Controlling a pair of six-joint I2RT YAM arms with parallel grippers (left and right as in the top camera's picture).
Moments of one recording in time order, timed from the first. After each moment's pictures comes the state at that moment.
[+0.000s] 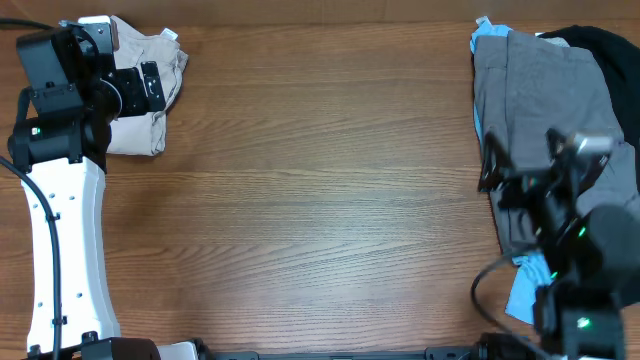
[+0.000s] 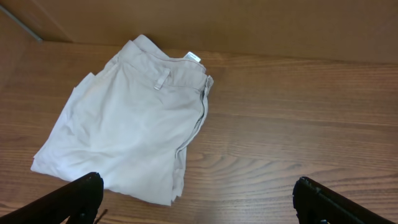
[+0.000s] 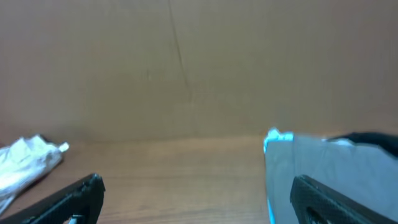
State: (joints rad) left arm 0.22 1.51 1.54 -0.72 0.08 0.06; right arm -0.10 0.63 0.67 -0.12 -0.25 0.14
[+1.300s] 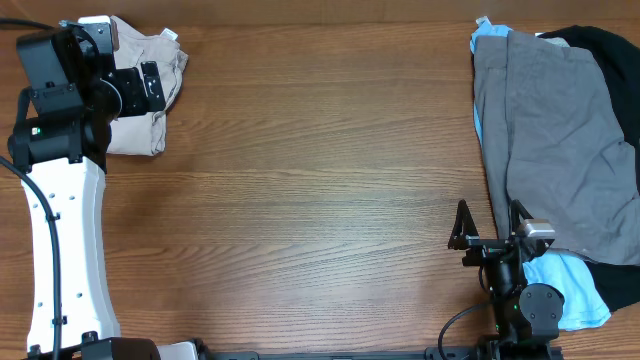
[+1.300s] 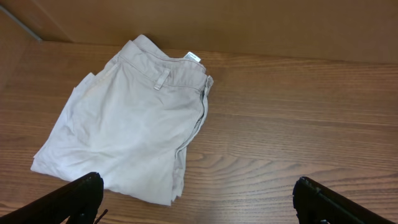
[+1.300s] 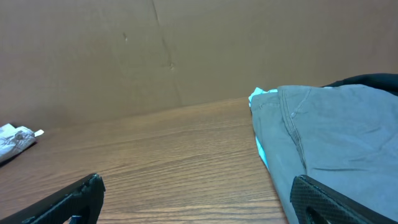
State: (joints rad) left arm 0.22 1.51 1.54 -0.72 0.08 0.06; right arm 0.01 0.01 0.02 -0.03 -0.05 0.20
